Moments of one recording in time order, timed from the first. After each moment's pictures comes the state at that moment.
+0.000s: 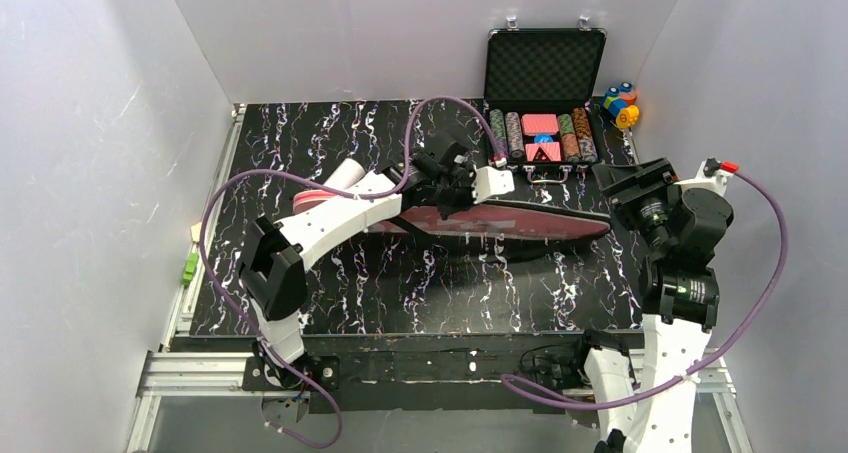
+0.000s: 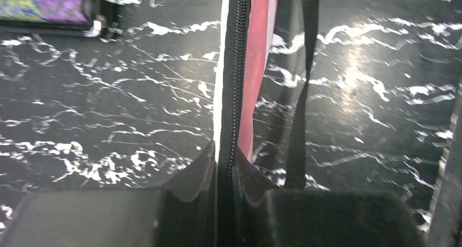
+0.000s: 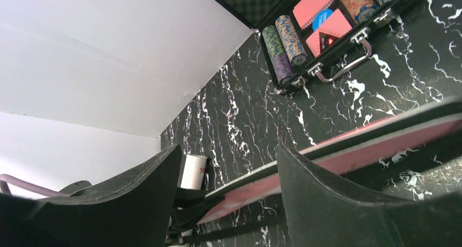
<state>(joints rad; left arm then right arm) -0.84 1.80 1.64 -0.68 0.27 0.63 -0.21 0.64 1.00 -0.56 -0.27 0.87</state>
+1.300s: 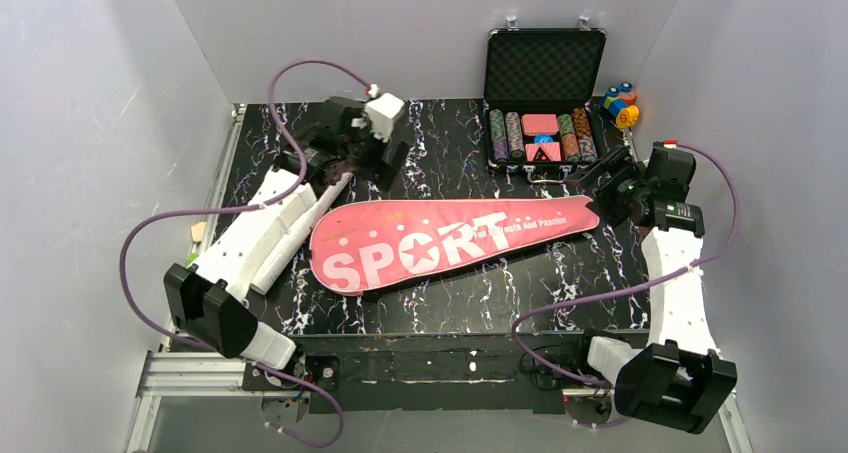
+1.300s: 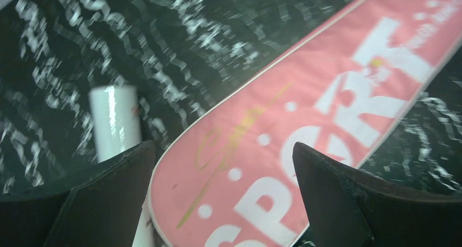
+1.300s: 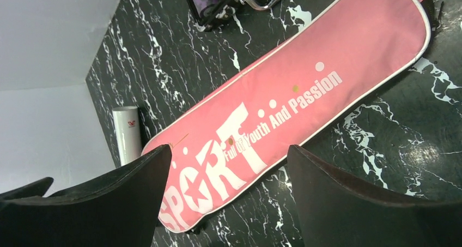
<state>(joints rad) -0.54 1.48 1.52 -0.67 0.09 0.15 -0.21 1.06 1.01 -0.63 -0.38 0.72</state>
